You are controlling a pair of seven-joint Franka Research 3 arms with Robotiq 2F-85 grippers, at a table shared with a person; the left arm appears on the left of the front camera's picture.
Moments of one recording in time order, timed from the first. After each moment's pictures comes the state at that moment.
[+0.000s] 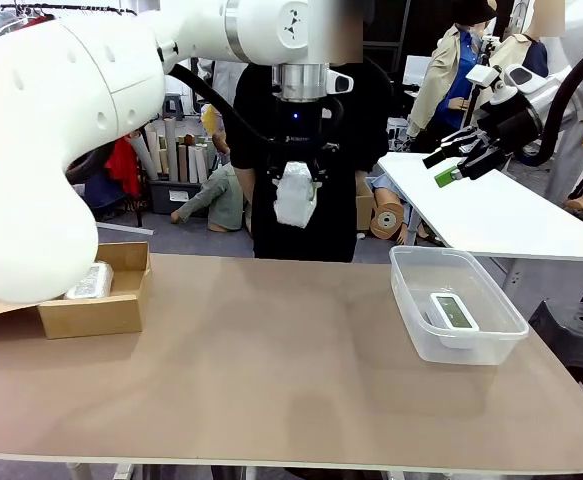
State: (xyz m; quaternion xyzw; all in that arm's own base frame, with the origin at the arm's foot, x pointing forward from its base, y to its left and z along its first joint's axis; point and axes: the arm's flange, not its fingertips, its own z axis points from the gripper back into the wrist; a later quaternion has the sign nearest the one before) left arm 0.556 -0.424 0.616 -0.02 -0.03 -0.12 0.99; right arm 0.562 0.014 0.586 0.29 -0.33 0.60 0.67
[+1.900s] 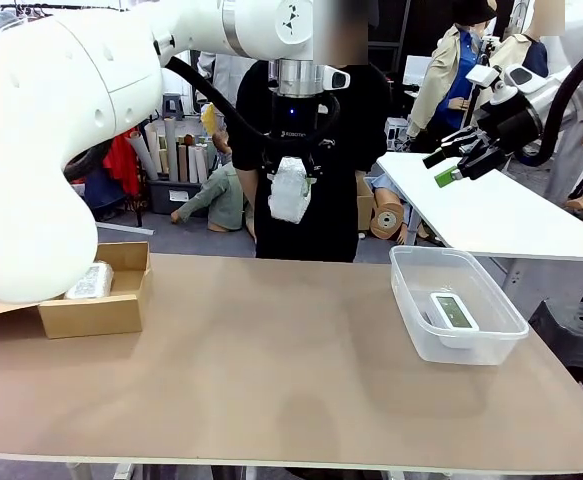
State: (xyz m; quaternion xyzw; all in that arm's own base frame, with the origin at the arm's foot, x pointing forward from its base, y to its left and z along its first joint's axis) left arm 0.557 -0.419 0.620 -0.01 -0.04 -0.11 0.99; right arm 0.562 0.014 0.586 0.29 -0.33 0.60 0.67
